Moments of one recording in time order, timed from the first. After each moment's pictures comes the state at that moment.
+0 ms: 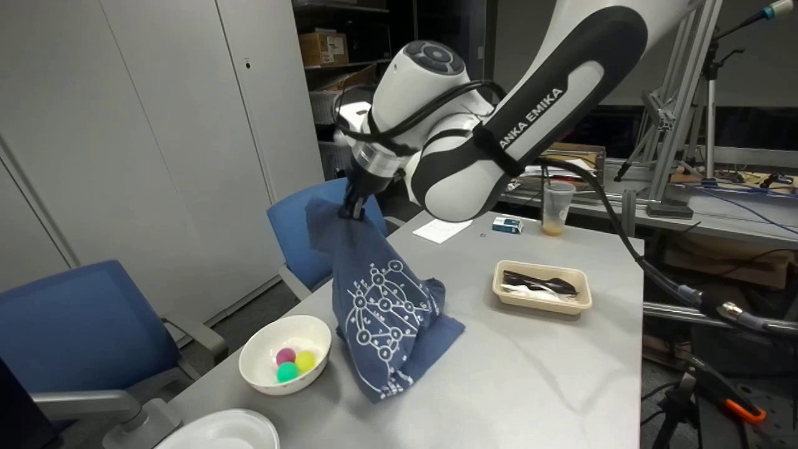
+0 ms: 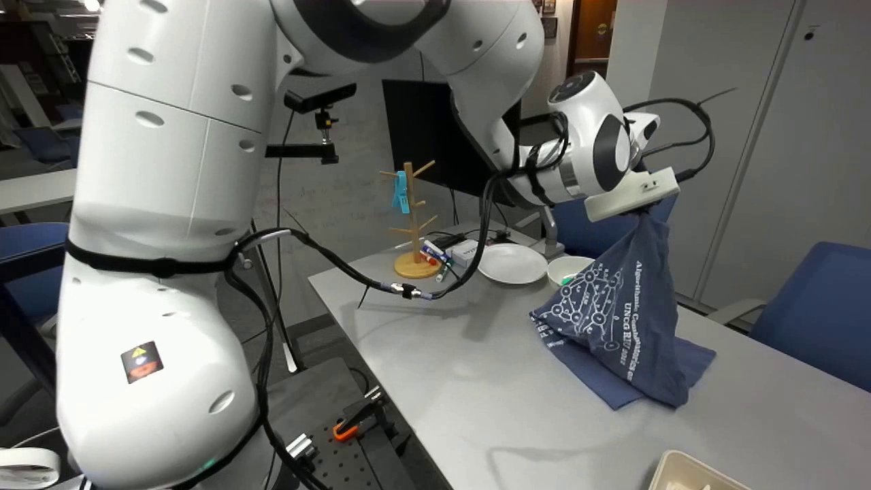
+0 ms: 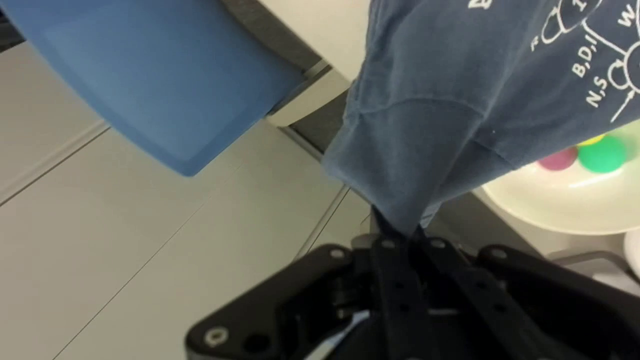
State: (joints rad) arm 0.20 0.47 -0.21 -1.85 -0.45 3.05 -0.23
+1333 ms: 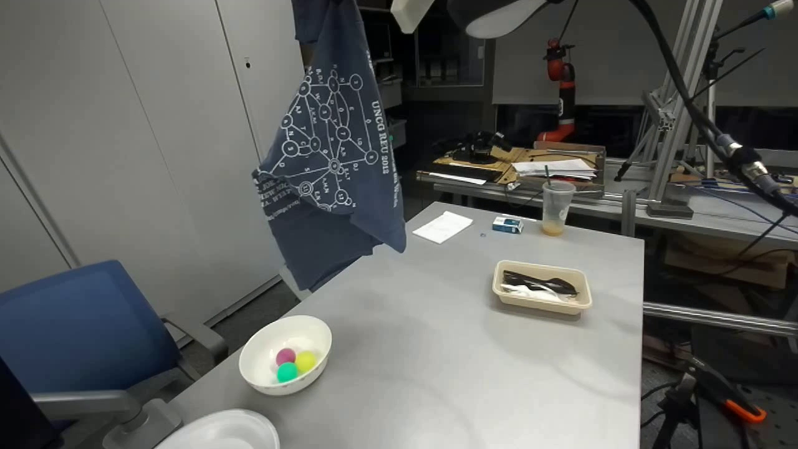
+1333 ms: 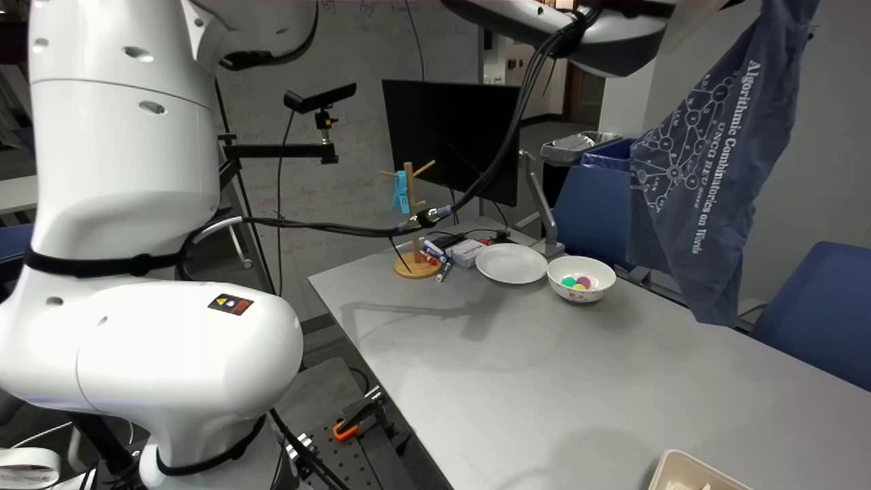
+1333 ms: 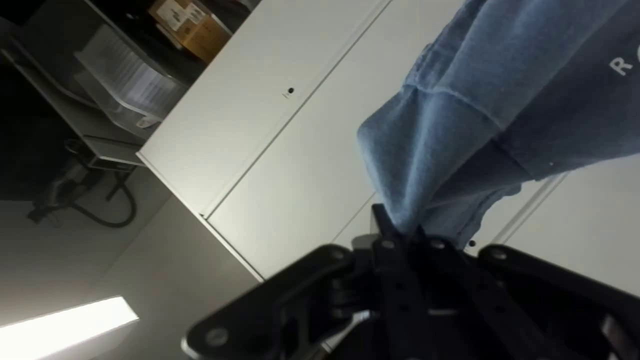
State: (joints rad) arm 0.85 0.42 -1.19 -1.57 -1.00 3.12 0.65
